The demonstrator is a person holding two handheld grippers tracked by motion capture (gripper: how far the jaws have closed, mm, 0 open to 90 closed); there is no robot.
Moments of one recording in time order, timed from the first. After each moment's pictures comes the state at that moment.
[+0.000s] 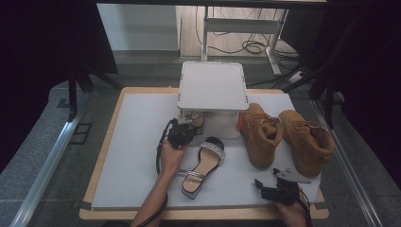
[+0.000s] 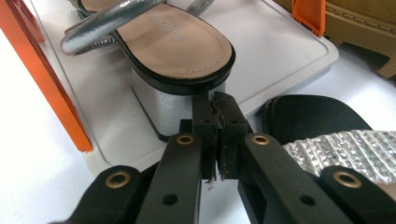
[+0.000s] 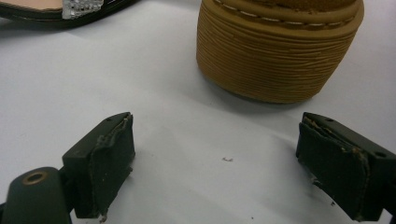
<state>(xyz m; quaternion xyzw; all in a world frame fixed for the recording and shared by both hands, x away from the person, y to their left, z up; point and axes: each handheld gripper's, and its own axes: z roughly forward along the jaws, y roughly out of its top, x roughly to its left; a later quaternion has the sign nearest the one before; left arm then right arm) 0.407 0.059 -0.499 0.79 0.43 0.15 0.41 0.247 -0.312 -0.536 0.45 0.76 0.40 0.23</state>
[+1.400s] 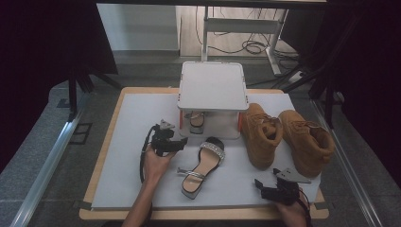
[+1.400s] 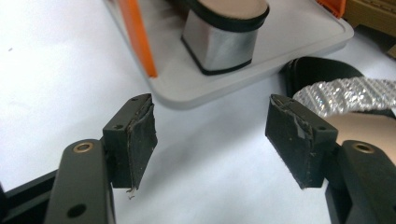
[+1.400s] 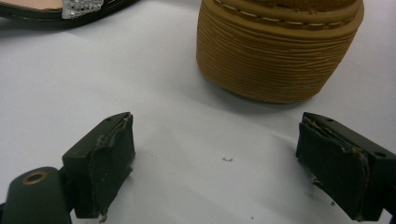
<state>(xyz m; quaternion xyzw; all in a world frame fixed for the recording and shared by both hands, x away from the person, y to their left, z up) 0.372 0.110 -0.492 0.77 0.48 0.14 0.40 0.247 -0.312 -0.536 0.45 0.76 0.40 0.23</state>
